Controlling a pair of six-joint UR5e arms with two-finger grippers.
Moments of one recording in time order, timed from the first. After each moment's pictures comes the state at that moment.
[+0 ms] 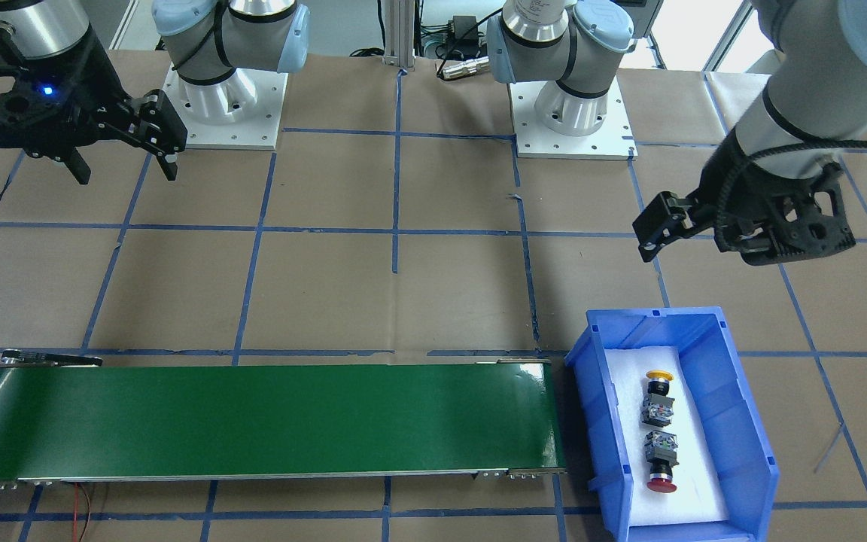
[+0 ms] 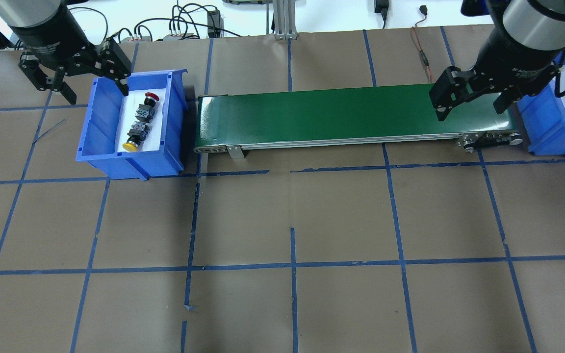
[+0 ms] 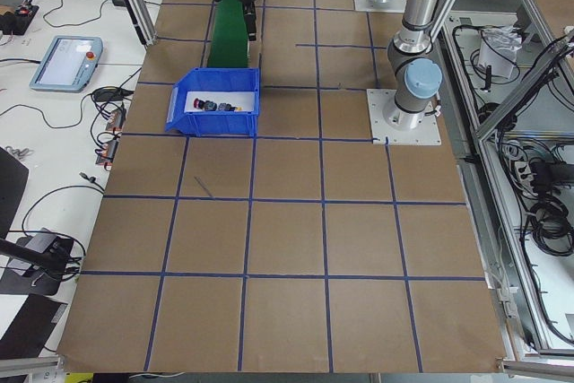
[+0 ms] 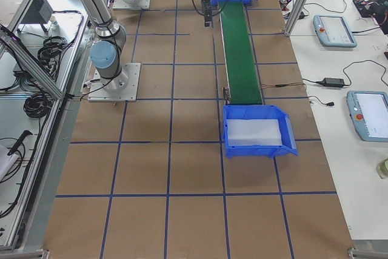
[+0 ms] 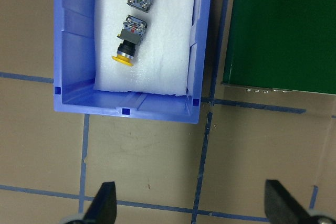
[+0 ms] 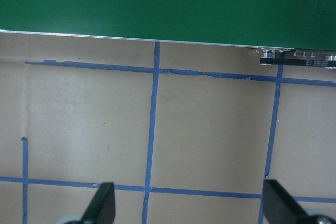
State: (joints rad) left arm -1.40 -1.73 -1.41 -1.61 1.59 0.00; right arm 1.47 -1.65 1.64 -1.61 -1.57 -0.19
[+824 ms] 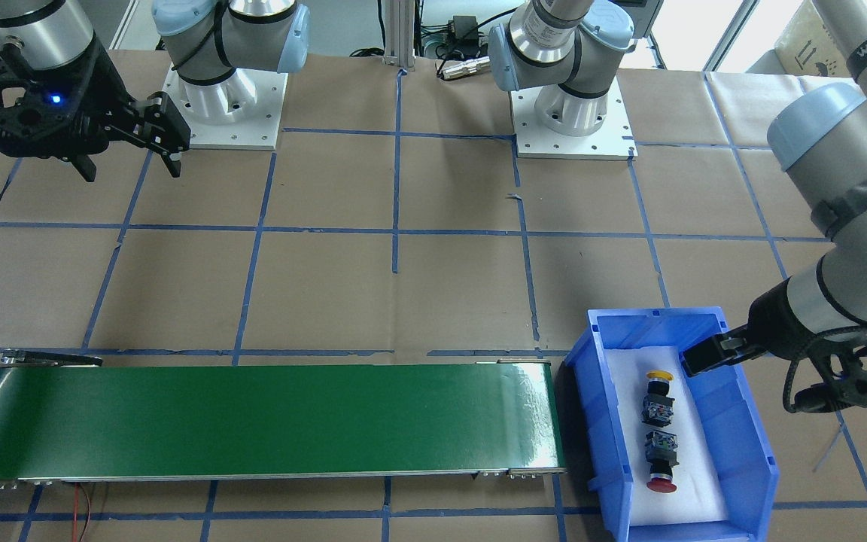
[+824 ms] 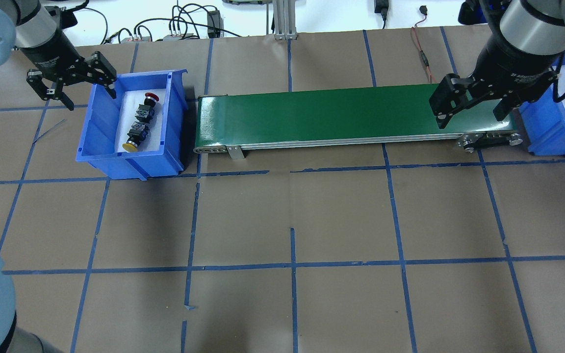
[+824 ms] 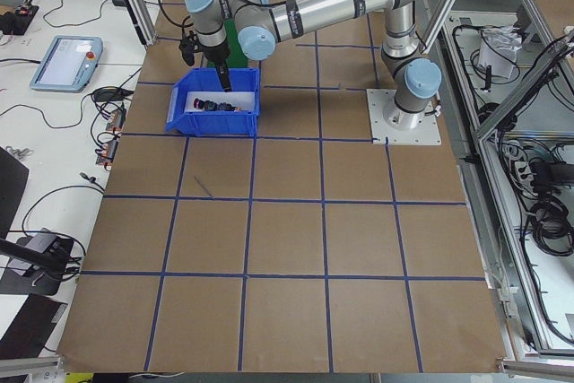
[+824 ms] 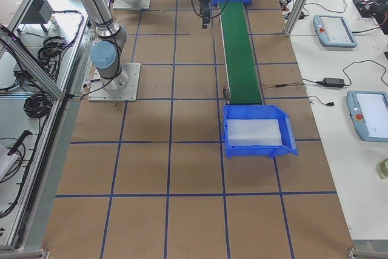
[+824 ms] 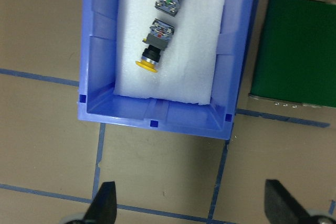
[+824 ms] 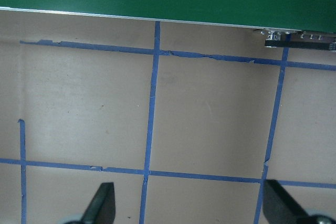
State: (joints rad) left arm -1.32 -1.98 -1.38 -1.39 1.55 0.00; right arm 1.47 -1.65 1.63 -1.54 -1.58 -0.20
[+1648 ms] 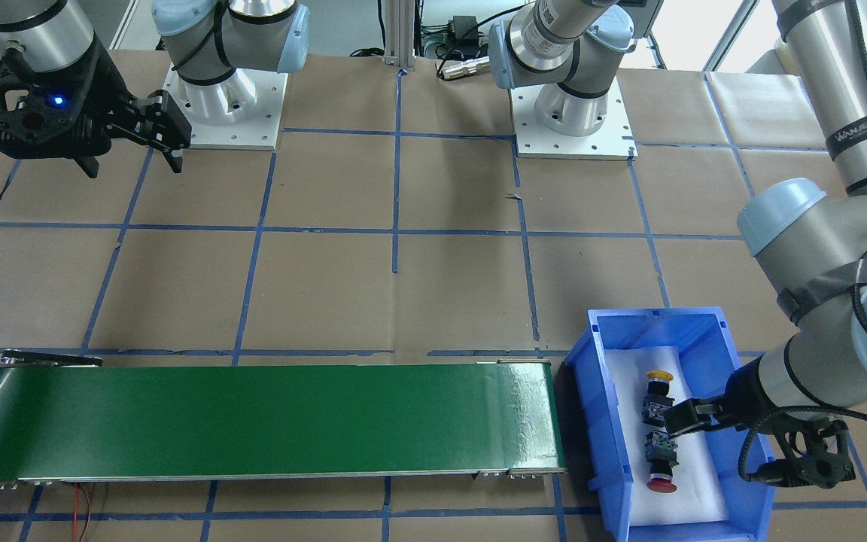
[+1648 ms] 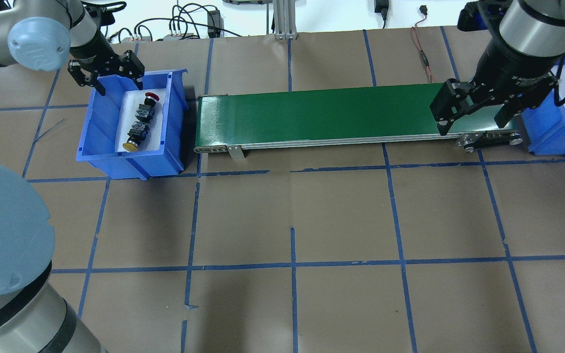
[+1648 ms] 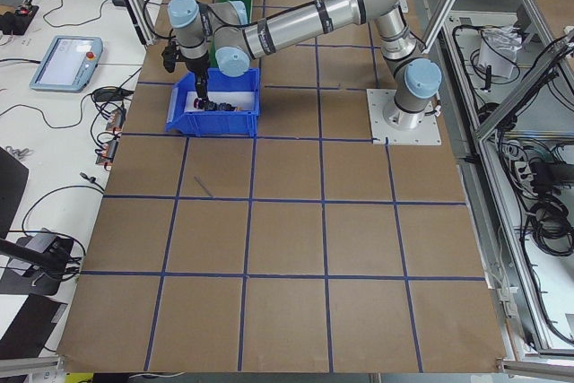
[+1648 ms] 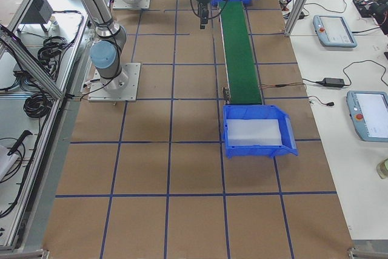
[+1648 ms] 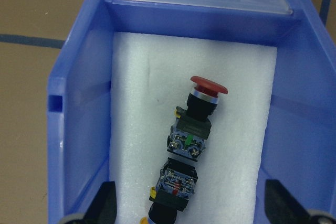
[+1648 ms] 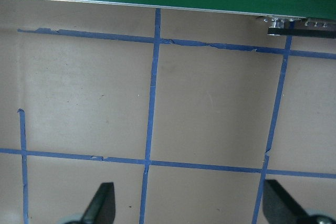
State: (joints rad) left arm -1.35 -2.13 -1.31 -1.27 1.55 0.14; right arm 1.47 -1.64 1.63 -1.51 -1.58 -0.20
